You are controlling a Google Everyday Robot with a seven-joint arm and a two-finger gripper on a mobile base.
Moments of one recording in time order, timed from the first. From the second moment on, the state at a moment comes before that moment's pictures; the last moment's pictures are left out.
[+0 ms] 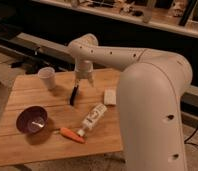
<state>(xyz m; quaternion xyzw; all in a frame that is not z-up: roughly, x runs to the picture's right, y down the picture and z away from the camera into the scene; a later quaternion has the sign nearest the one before) -0.066 -0.020 0.813 -0.24 0.19 0.68 0.67</state>
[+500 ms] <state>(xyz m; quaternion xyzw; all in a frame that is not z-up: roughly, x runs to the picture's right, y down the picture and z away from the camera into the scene) -0.045 -0.012 0.877 -0.26 0.20 0.68 0.65</state>
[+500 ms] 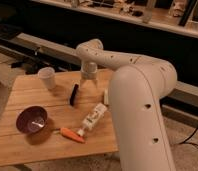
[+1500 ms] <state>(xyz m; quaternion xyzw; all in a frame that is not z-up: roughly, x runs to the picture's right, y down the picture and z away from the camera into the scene) -0.136 0.011 0.904 -0.31 0.20 0.62 0.69</state>
